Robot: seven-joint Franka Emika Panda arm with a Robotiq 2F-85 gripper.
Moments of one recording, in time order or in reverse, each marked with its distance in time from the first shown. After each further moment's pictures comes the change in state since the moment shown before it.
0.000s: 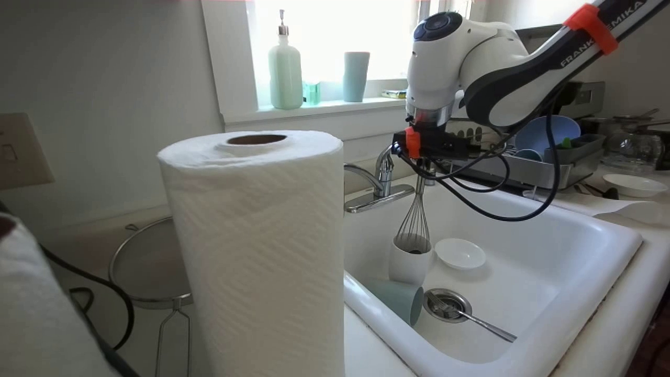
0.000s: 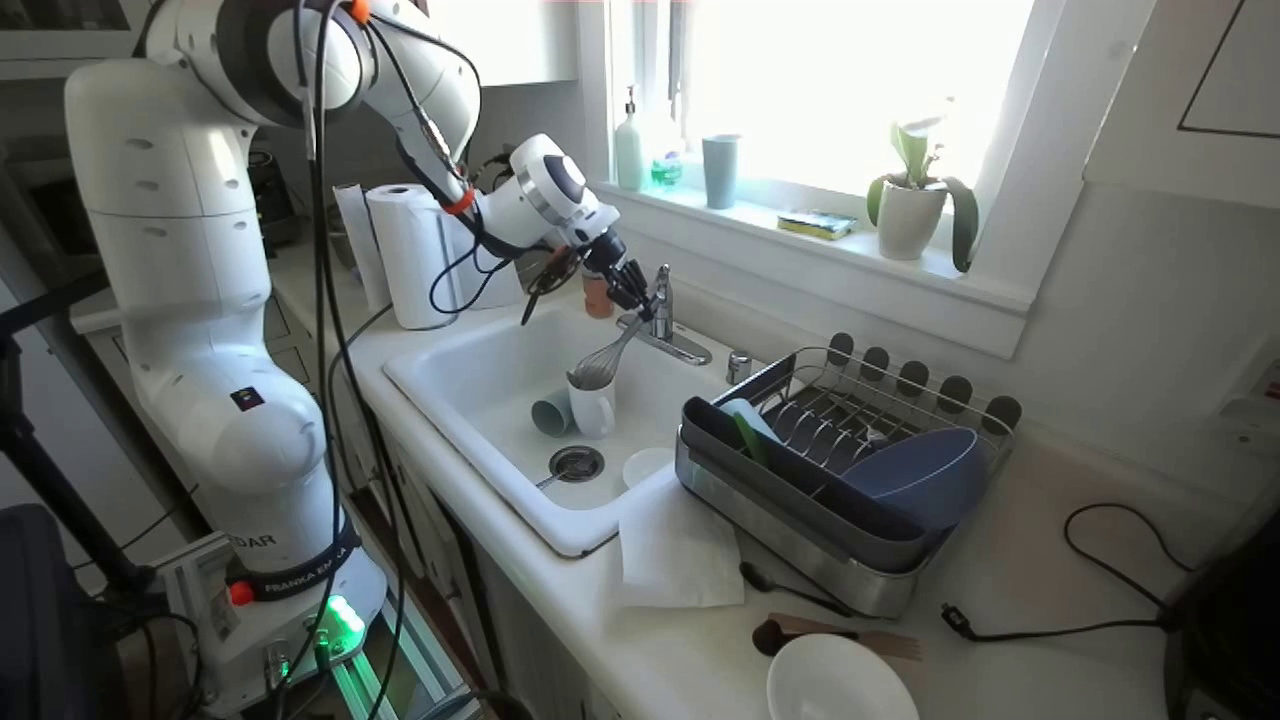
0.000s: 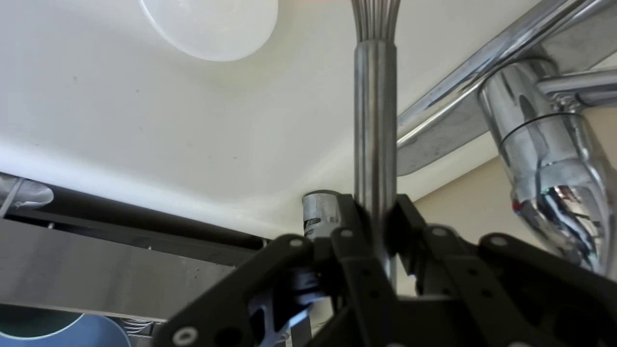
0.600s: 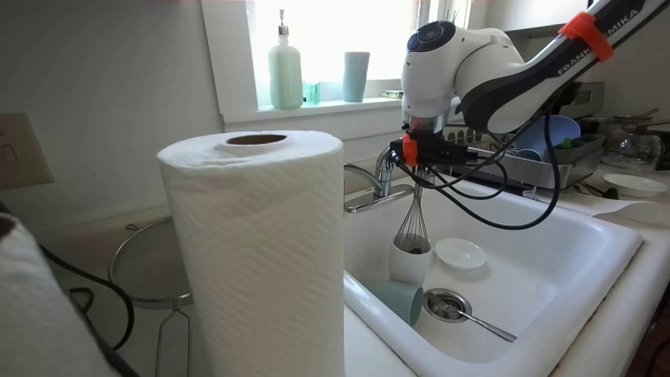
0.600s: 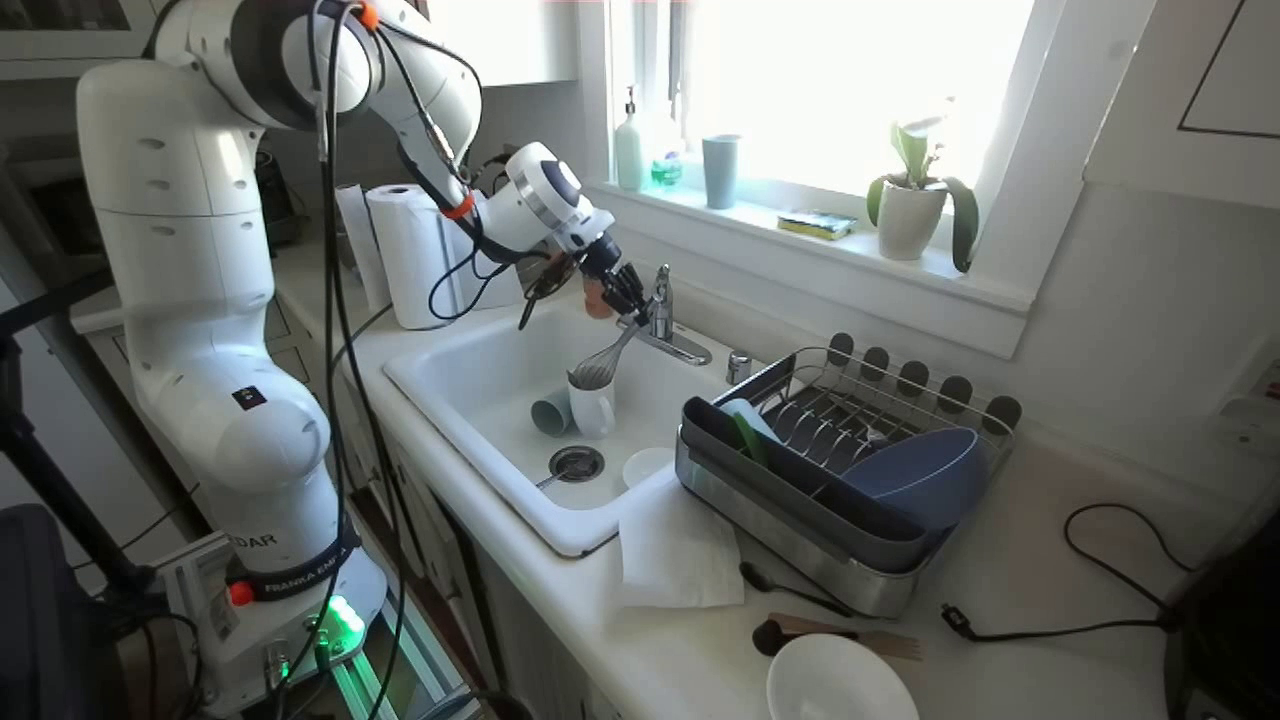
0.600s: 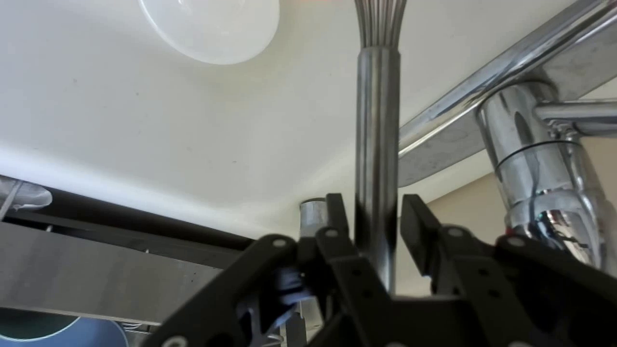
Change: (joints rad) arm 0.017 0.024 0.007 0.006 -0.035 -0.021 0.031
